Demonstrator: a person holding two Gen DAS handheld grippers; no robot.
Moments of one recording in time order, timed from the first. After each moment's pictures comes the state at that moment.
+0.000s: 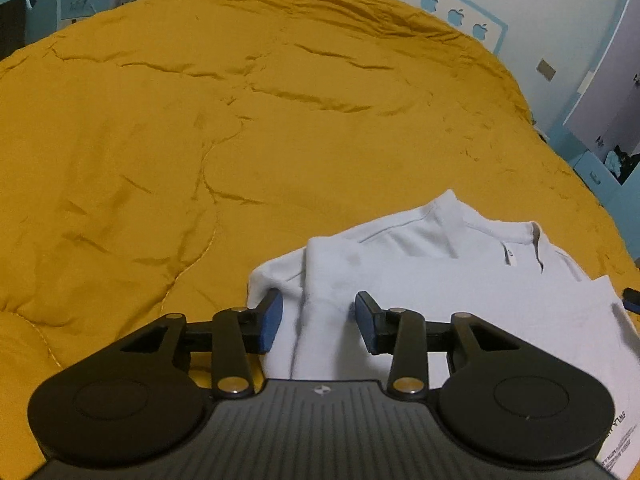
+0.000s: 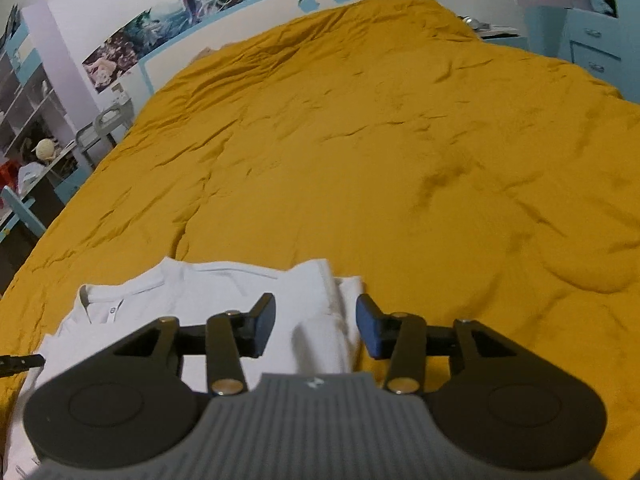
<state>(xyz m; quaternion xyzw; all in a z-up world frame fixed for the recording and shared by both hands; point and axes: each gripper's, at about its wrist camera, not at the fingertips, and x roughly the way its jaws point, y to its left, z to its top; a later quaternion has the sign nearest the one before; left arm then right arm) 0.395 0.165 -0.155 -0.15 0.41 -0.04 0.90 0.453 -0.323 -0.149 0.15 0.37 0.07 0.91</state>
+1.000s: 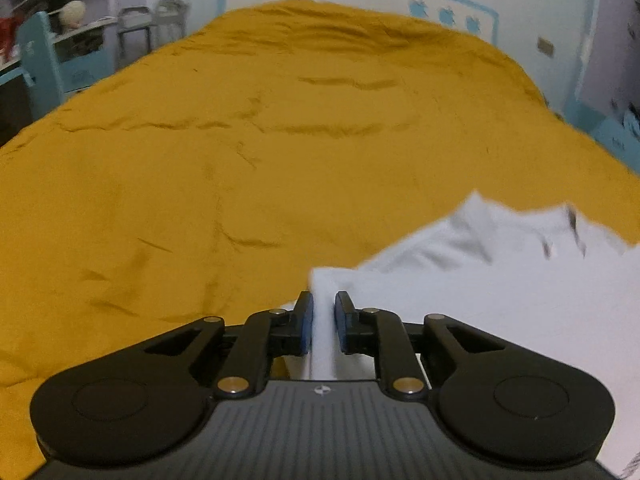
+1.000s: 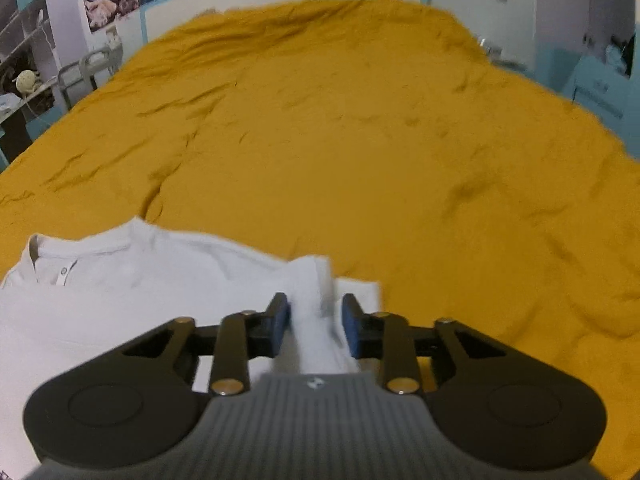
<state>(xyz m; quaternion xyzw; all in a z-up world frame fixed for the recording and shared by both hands) 0.394 0.167 -0.138 -0.05 0.36 0.01 0.93 0.456 -0.286 -0.150 0.06 0.37 0.04 0.93</state>
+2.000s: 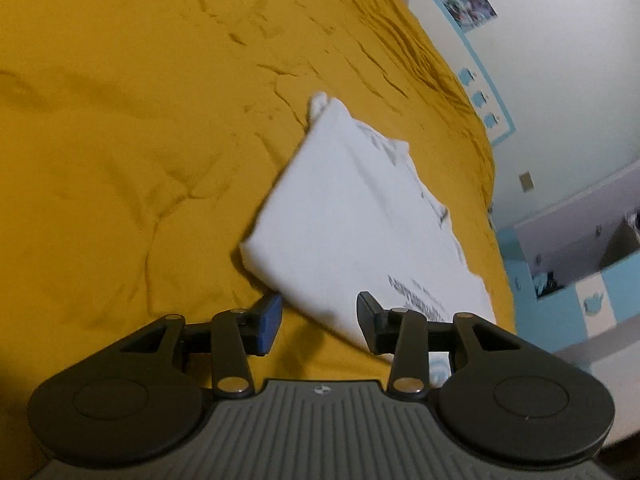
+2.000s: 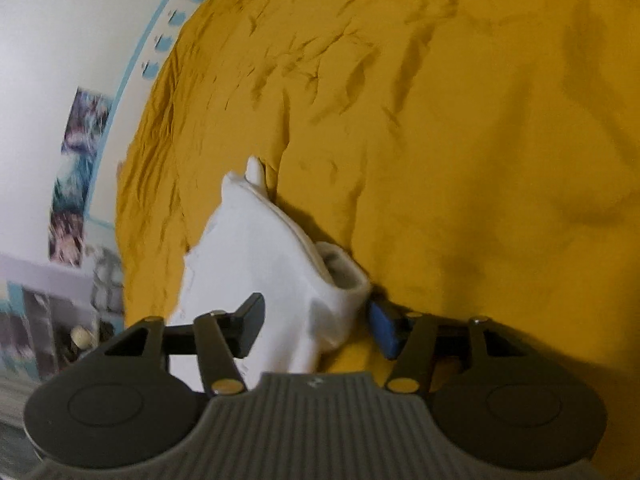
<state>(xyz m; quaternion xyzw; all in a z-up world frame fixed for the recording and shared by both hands) 0.172 0.200 -0.167 -0.43 0.37 -0.03 0.82 0.237 -0.357 -0.174 0.54 0.37 -0.07 0.76</state>
